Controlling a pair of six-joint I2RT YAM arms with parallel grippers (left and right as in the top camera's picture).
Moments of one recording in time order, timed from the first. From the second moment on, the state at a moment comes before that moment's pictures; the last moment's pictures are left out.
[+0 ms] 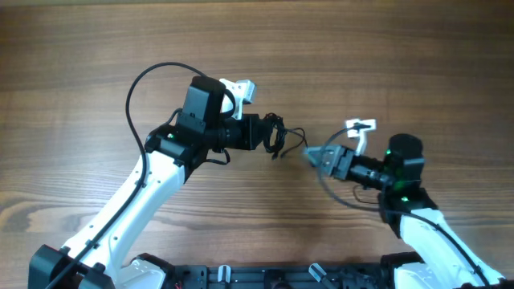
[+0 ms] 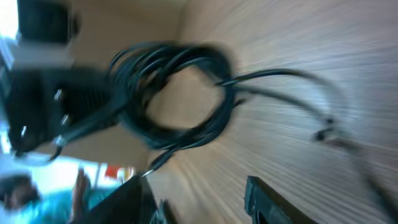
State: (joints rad) left arm -0.44 1.39 0.98 -0.39 0.57 -0.48; right arm 0.13 1.16 0.30 0.44 -0.97 0.81
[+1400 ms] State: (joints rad) left arm -0.58 1.39 0.98 -0.30 0.47 -0.59; right arm 0.31 1.16 0.30 0.48 -0.85 1.11
